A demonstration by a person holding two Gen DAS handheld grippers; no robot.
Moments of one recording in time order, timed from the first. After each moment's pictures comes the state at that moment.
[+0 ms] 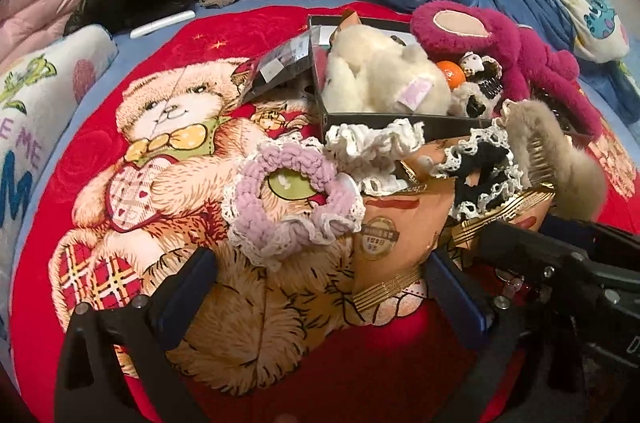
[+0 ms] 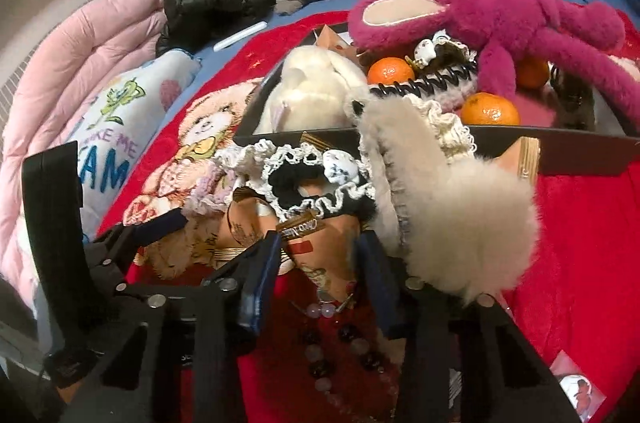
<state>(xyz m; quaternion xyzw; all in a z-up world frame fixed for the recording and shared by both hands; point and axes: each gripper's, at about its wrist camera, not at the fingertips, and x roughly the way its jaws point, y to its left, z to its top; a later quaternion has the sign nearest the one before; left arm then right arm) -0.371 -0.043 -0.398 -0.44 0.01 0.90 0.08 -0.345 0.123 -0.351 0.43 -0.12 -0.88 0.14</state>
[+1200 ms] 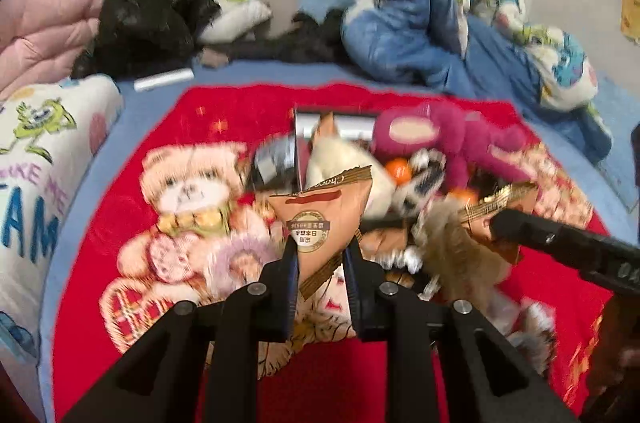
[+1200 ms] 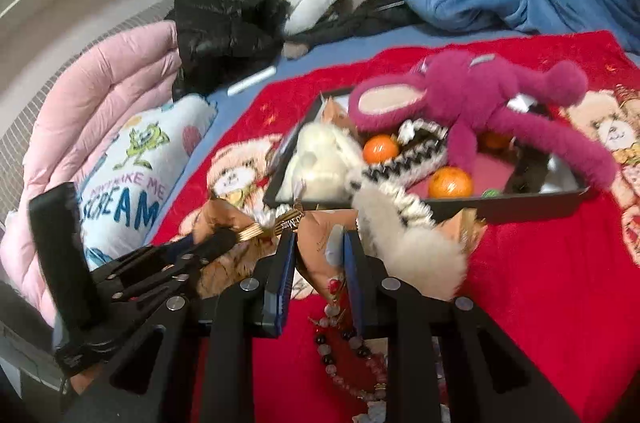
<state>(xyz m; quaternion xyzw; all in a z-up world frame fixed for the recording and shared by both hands) -0.339 -0.056 -0.307 -0.34 -0.03 0.93 0.11 -0.322 0.158 -0.278 0.38 -0.15 -0.90 0.15</state>
